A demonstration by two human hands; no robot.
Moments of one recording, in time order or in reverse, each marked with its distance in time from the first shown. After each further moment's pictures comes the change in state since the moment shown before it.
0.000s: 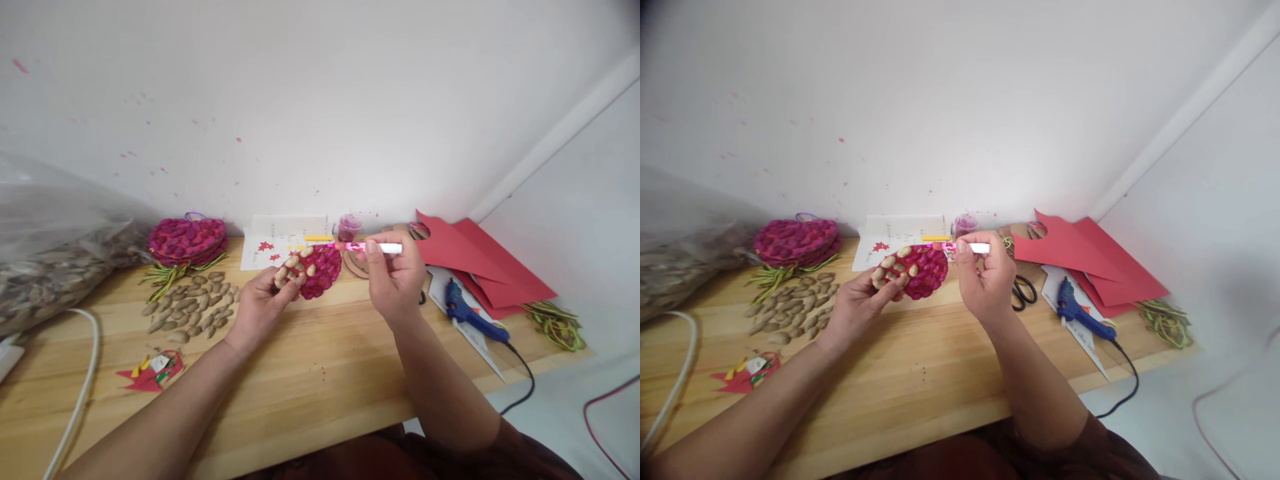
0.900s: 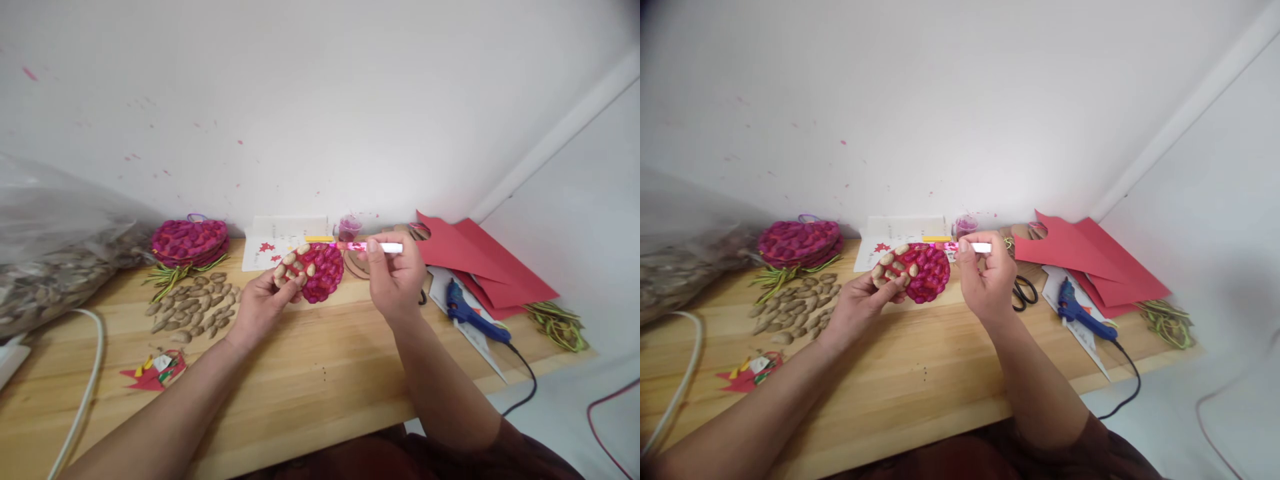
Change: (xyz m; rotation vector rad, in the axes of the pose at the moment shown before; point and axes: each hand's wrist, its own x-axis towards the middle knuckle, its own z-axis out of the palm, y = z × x) left_hand 0.002 0.004 0.002 -0.153 0.003 -0.185; right_hand 0.001 0.003 0.001 0.013 0.021 0.014
